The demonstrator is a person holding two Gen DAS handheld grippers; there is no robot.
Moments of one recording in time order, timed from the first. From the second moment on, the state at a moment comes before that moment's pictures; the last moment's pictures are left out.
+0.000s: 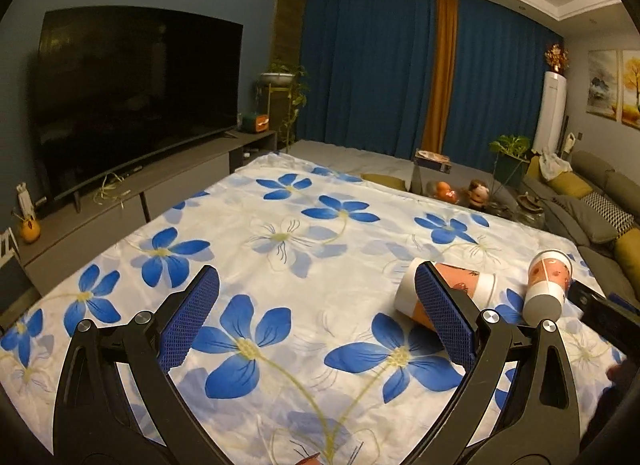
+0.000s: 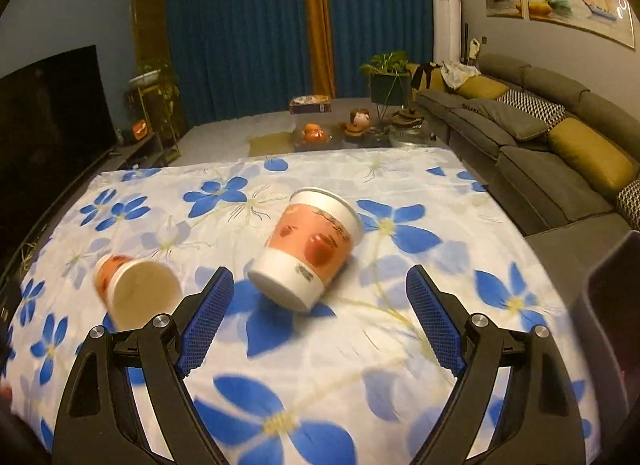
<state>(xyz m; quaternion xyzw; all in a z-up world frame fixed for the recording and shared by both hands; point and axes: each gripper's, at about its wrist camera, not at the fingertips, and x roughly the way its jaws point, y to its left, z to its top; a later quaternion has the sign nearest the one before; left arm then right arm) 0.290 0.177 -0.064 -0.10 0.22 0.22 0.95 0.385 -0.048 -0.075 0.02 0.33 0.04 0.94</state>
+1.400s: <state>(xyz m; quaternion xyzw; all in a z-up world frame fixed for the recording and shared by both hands) 0.360 0.087 -0.097 0.01 0.34 0.06 0.94 0.384 -0.078 -0.093 0.08 0.33 0.06 0.94</state>
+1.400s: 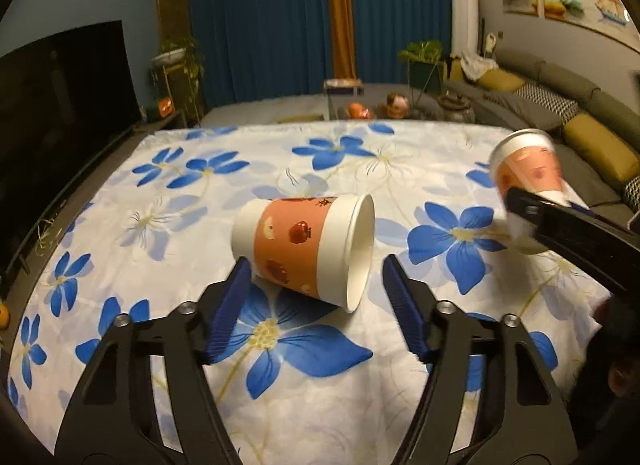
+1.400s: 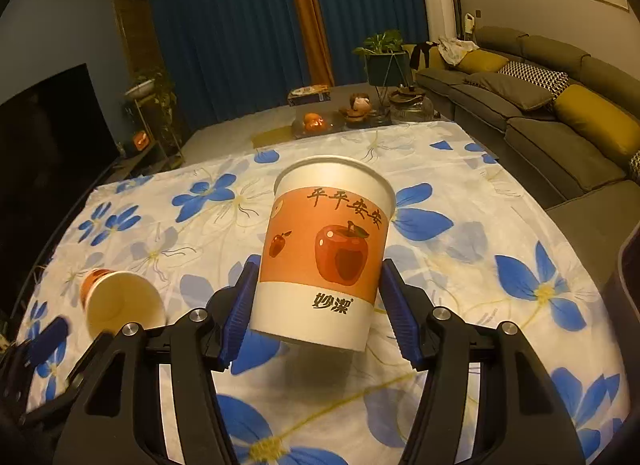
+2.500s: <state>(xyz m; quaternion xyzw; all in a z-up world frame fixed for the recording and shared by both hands) 0.287 0.086 -0.047 -0.05 0.29 0.03 0.96 0.287 -0.084 -0.052 0.03 0.29 0.13 0.95</state>
